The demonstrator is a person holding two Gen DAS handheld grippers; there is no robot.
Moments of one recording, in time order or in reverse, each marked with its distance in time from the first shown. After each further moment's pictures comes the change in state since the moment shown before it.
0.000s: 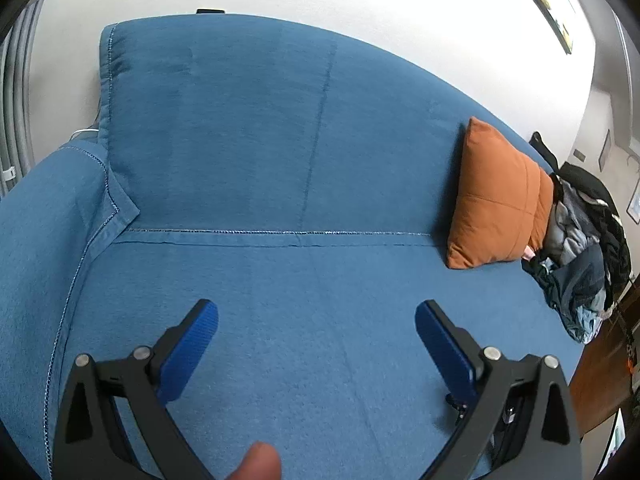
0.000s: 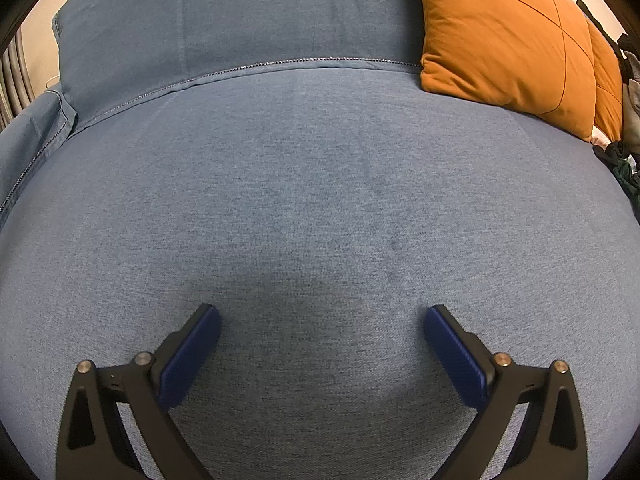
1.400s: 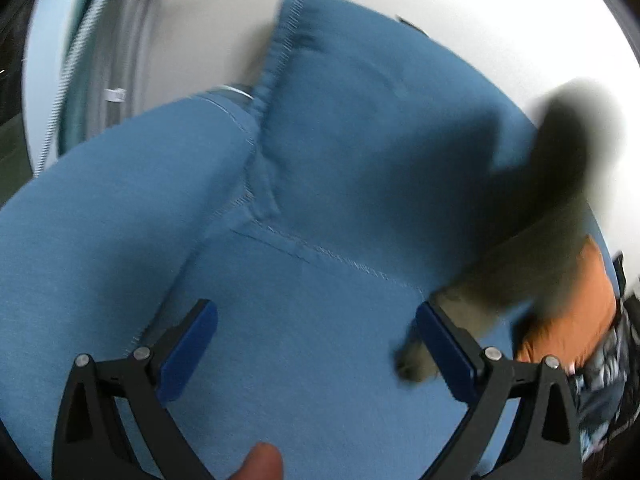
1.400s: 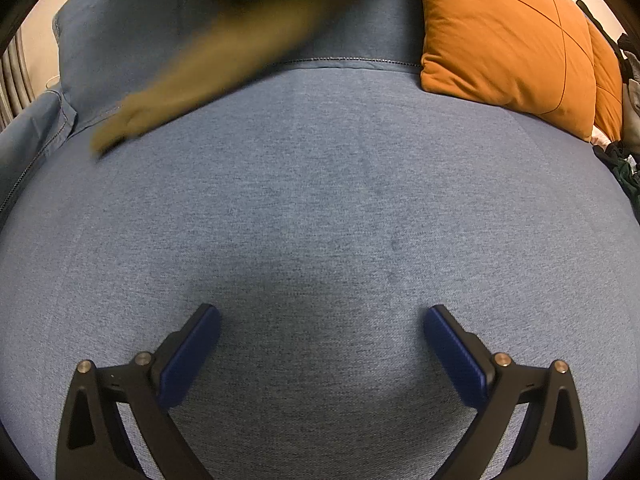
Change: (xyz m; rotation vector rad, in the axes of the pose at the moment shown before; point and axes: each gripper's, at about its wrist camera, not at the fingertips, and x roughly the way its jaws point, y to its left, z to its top) left arm 0.008 0.148 0.044 -0.357 0.003 0.229; right arm 0.007 0.000 0.003 0.000 0.000 0.000
